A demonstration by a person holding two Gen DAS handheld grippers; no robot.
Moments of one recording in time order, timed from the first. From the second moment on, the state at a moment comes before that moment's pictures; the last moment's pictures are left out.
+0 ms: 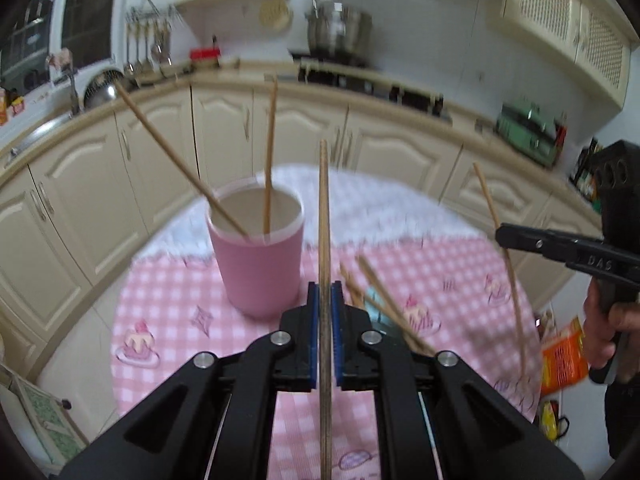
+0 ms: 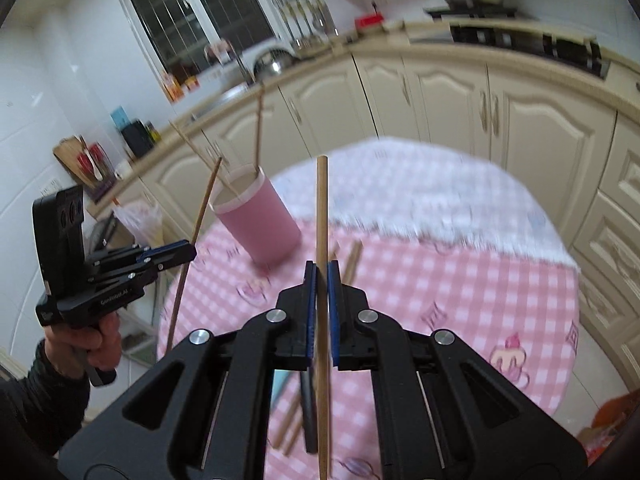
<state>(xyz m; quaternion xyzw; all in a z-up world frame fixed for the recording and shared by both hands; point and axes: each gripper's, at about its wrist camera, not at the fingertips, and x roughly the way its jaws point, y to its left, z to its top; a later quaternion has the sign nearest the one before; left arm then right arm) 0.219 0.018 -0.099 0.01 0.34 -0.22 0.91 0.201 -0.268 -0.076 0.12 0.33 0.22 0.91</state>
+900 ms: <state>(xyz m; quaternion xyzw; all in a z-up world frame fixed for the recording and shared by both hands) 0.274 0.055 0.039 -0.09 0.08 -0.17 0.98 0.317 -0.162 0.041 0.14 0.12 0.25 0.95</state>
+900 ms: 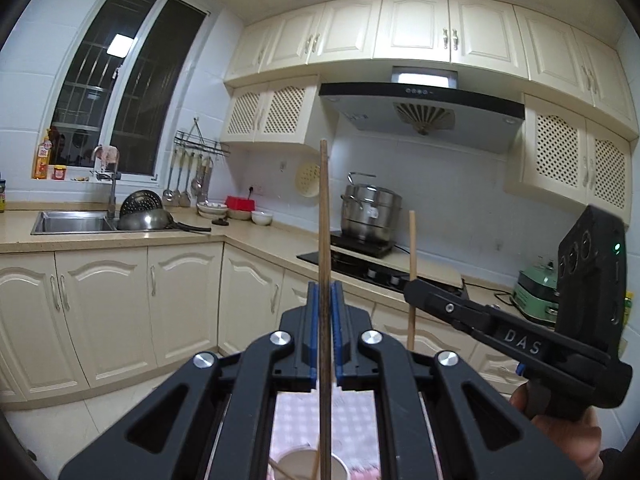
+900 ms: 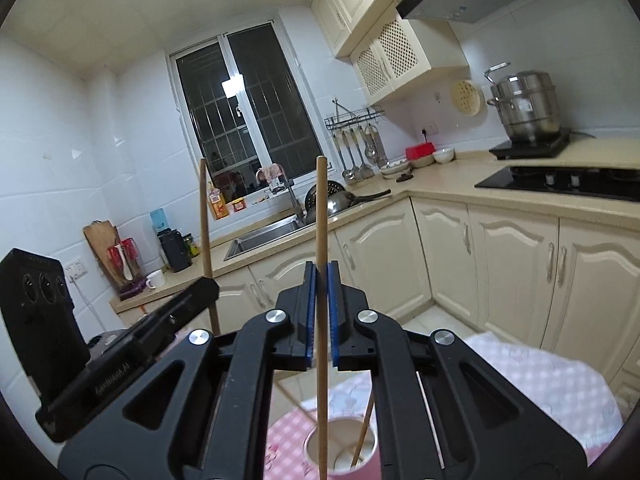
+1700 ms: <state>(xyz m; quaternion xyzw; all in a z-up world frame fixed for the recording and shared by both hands) 0.312 0.036 -0.035 -0.09 0.09 -0.13 0.98 0.347 -0.140 -0.019 0.10 0.15 0.22 0.96</state>
